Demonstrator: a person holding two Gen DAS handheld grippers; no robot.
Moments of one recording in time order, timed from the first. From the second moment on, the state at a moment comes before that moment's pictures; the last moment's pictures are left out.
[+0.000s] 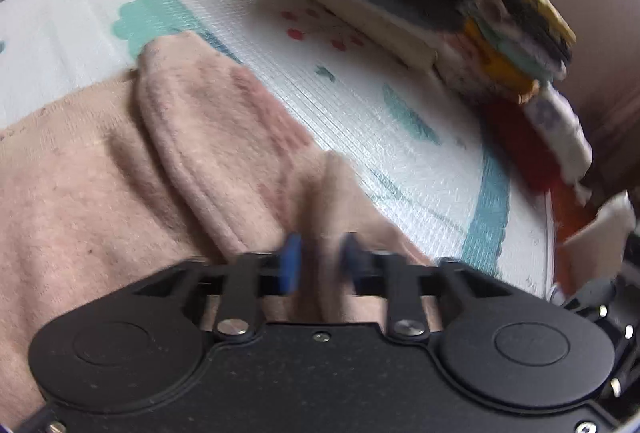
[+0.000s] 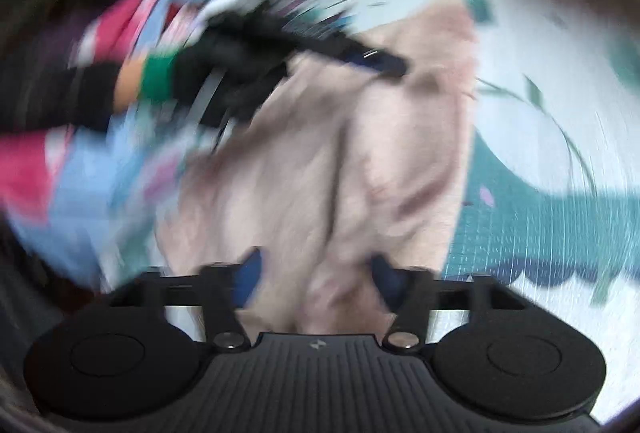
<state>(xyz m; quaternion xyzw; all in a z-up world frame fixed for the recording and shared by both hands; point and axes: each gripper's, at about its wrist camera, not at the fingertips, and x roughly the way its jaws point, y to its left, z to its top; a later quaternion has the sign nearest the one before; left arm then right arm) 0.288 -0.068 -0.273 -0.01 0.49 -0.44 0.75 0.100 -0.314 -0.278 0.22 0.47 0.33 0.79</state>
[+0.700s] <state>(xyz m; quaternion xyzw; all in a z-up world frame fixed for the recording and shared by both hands) 0.285 -0.072 -0.270 0.04 0.47 -0.44 0.76 0.085 -0.324 -0.304 0.26 0.54 0.29 0.75</state>
